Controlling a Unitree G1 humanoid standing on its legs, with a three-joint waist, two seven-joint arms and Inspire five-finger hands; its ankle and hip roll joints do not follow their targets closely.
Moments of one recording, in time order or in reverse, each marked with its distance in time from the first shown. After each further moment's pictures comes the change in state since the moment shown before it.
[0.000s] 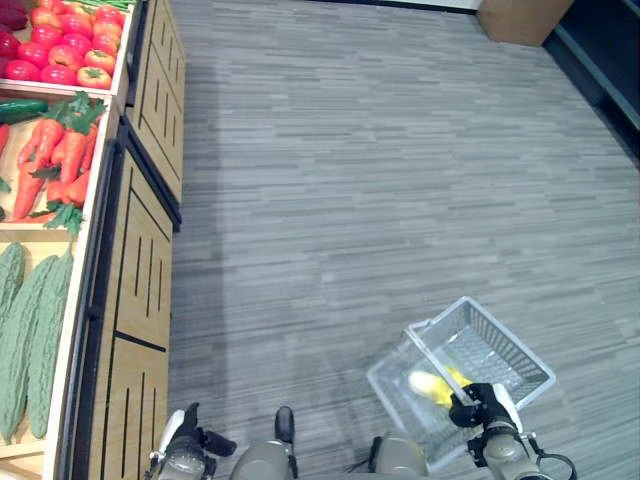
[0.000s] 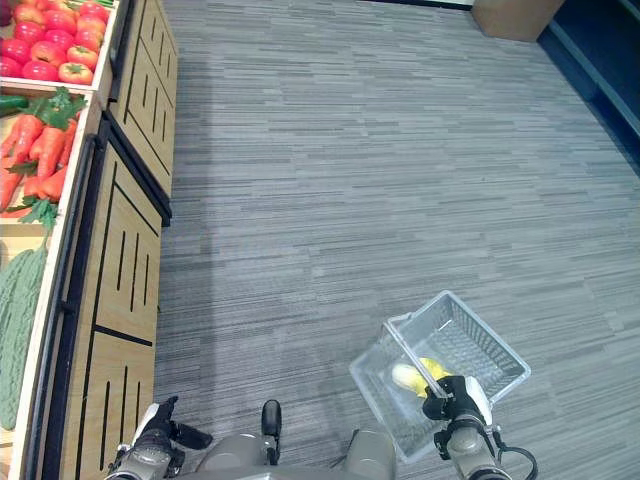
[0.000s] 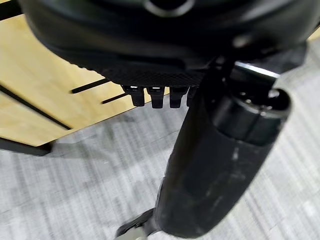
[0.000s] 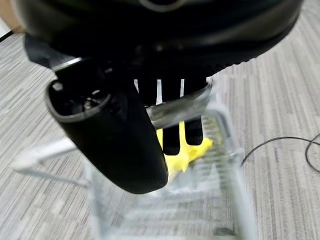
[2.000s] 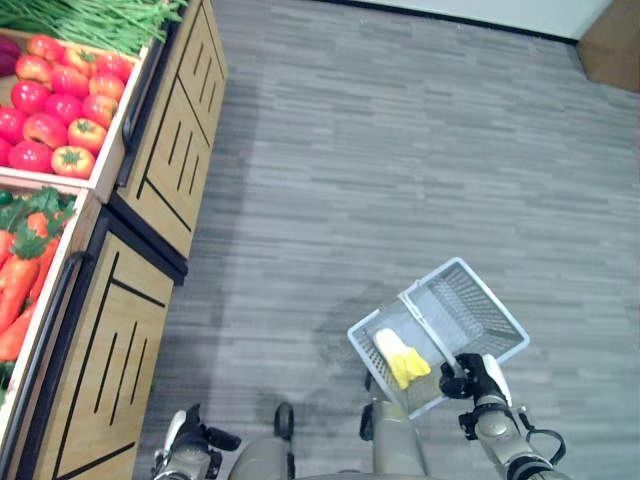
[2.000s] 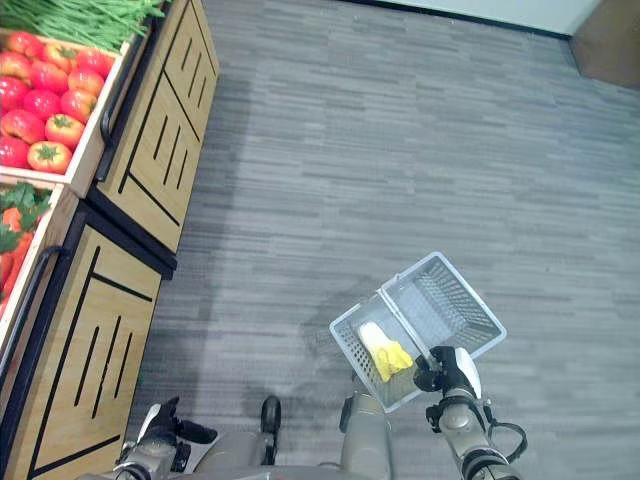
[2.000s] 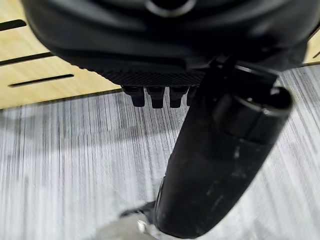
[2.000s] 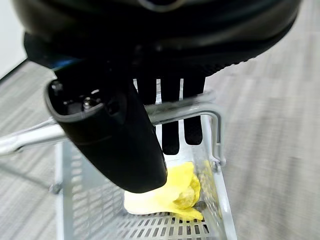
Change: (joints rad) left arm -0.019 -0.065 0.096 0.096 -0.032 0.016 -0.005; right arm -0.040 -0.014 0.025 -0.040 0.000 -0.016 -0.012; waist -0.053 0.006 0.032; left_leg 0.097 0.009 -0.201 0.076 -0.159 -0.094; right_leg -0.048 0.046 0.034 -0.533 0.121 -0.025
